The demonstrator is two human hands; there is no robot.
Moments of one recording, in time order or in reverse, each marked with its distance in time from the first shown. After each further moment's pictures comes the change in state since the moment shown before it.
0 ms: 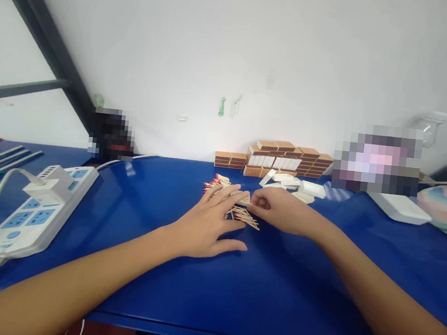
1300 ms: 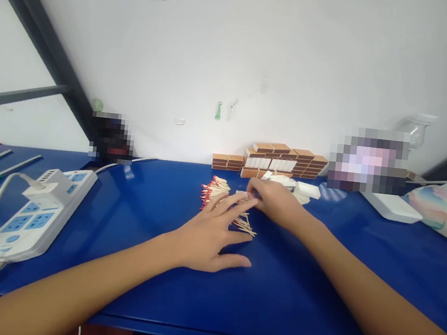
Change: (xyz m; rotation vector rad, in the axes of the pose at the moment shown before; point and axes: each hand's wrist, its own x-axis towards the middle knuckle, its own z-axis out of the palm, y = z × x) left_hand 0.004 0.015 -0.005 -0.054 -0.052 0.061; right_hand 0.021 0.020 0.009 -0.257 0.240 -0.180
